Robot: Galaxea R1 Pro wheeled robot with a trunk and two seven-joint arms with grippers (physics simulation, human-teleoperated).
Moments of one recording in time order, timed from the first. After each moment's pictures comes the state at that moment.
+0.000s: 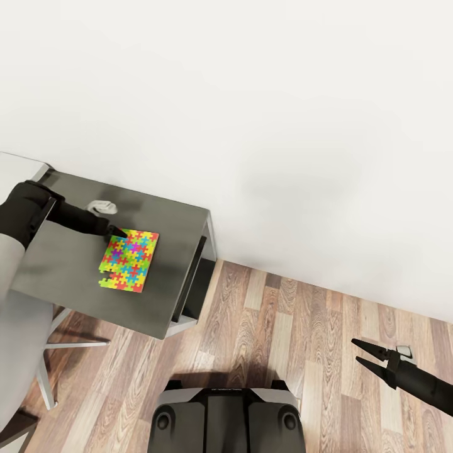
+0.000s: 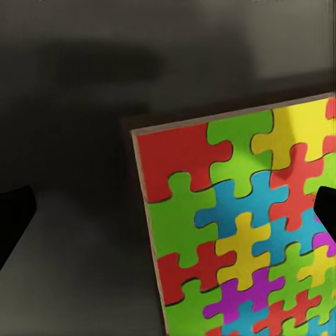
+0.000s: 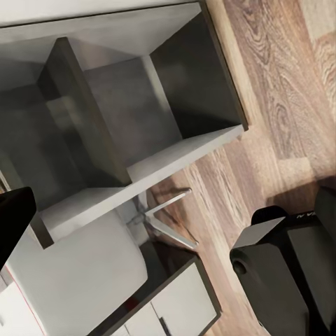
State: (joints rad) left arm -1.48 0.43 -0.22 -0.51 -0.39 0.88 -1.15; right arm -0.19 -0.49 -0.28 -1.10 -0.93 0.91 0.81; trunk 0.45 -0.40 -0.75
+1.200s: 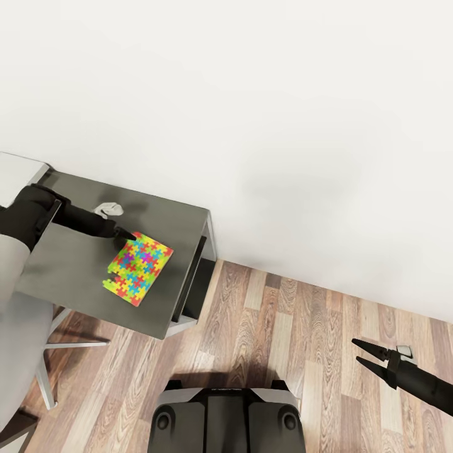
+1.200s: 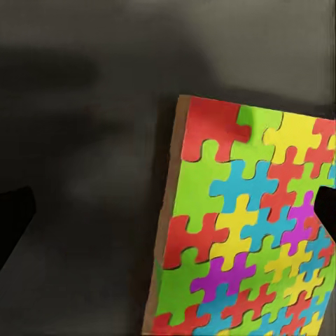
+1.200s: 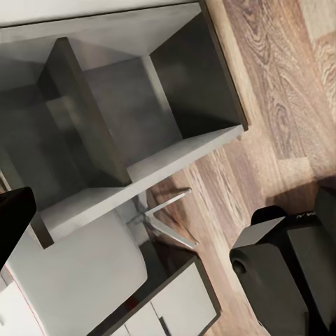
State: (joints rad) left arm -1.46 0.41 -0.22 -0.51 -0.39 0.87 -1.30; right arm -0.19 -0.49 -0.28 -1.10 -0.93 0.91 0.81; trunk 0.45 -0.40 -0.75
